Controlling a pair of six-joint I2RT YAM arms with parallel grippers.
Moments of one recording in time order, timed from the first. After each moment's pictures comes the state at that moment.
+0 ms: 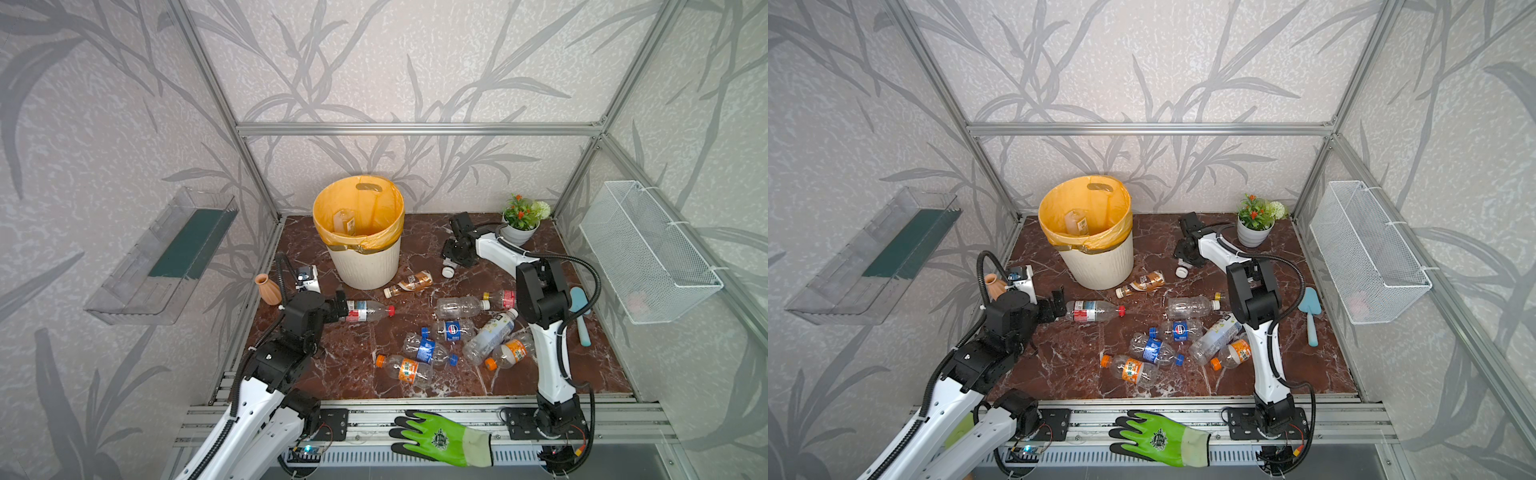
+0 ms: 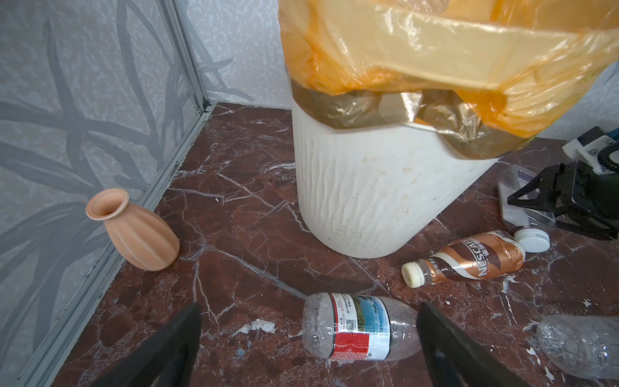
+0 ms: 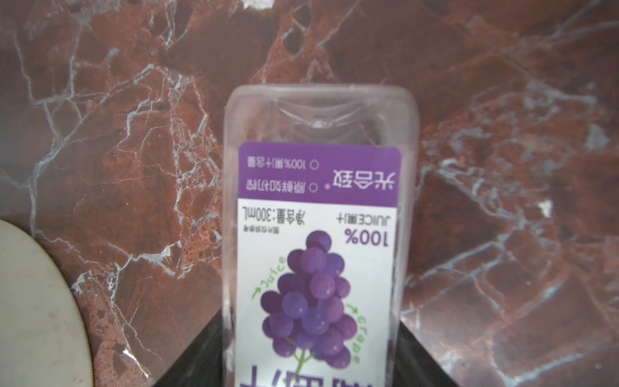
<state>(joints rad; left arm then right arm) -0.40 0.63 0.67 -0.51 -0.44 -0.31 0.35 2.22 1.73 -0.57 0.01 0.69</state>
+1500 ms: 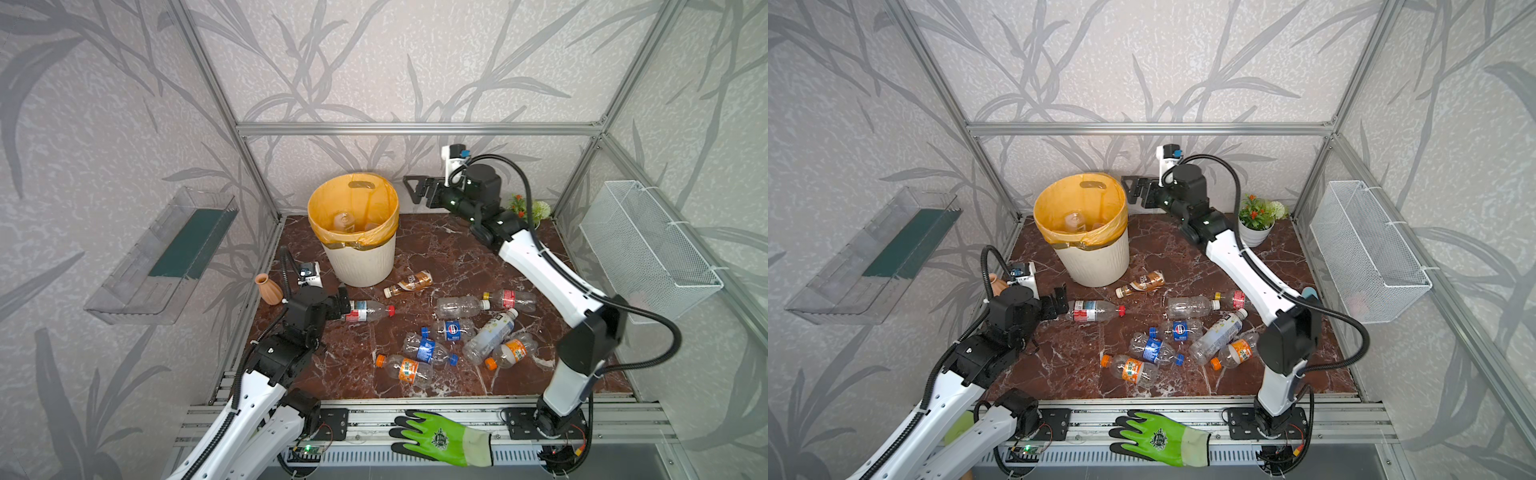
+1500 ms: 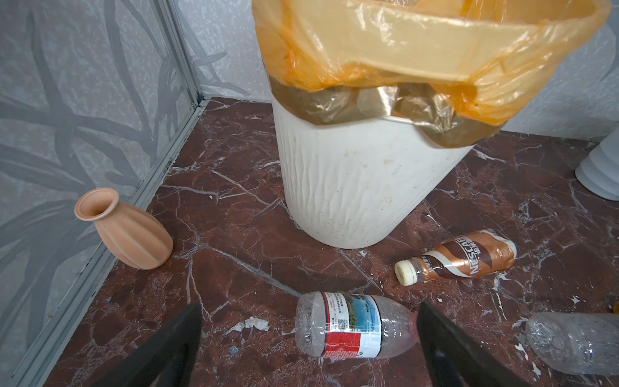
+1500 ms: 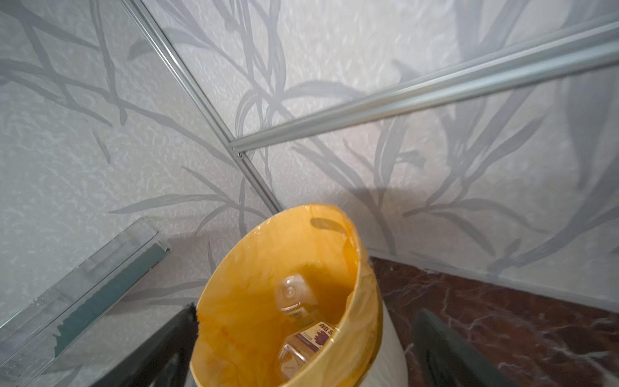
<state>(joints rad) -0.43 0.68 0.71 -0.53 -0.43 -0.32 0.54 1.68 1.76 -0.10 -0.16 0.48</state>
